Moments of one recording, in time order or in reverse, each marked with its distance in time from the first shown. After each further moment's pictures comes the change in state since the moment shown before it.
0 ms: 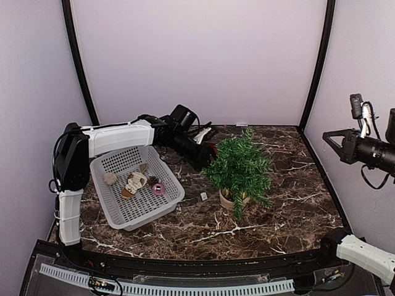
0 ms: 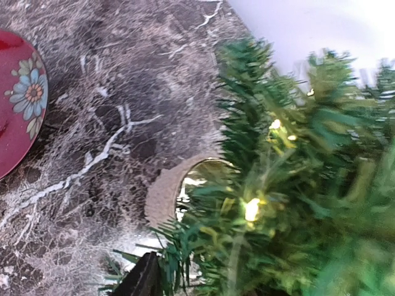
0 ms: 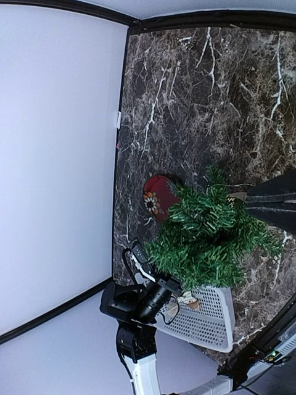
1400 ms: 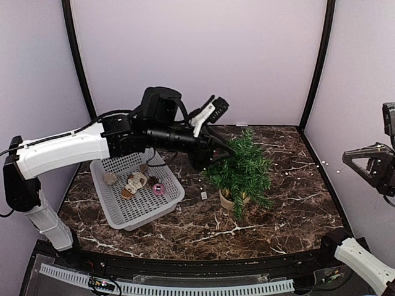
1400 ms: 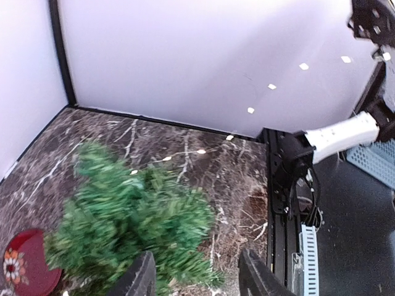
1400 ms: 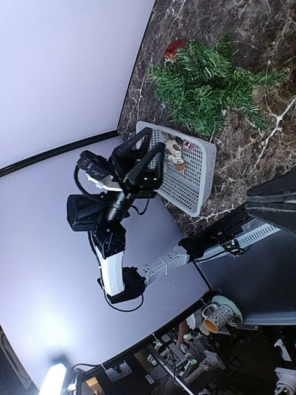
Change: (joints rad) left arm -0.245 -0.484 -0.236 0.258 -0.268 0.302; right arm -0.103 -0.160 0.112 -0.049 -0.694 0.067
